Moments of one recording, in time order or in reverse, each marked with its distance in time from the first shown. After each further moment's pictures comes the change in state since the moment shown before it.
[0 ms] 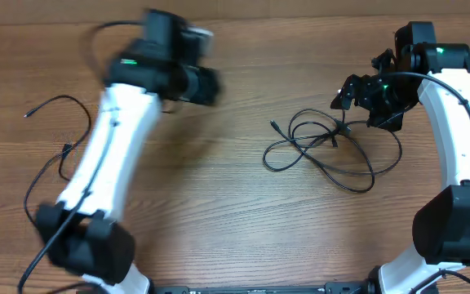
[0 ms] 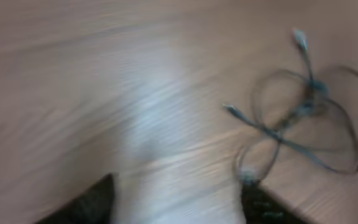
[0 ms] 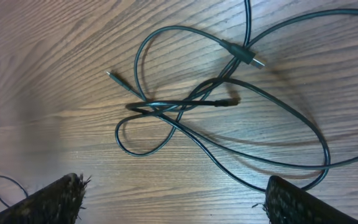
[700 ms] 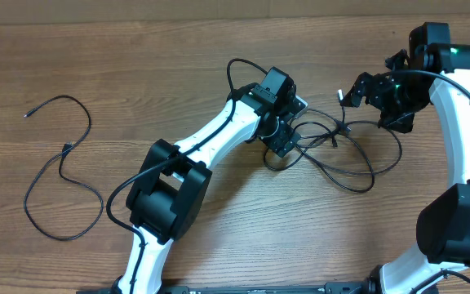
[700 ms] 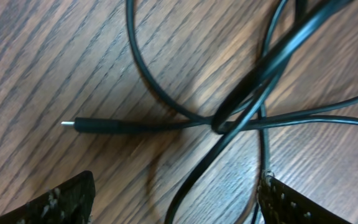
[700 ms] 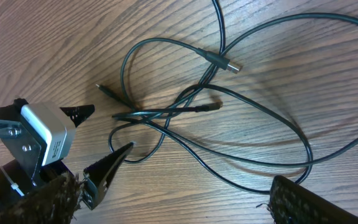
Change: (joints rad) left arm -0.349 0.405 -0.037 0.240 -0.039 0.196; right arm -0.057 0.000 0.000 -0.003 0.004 0.009
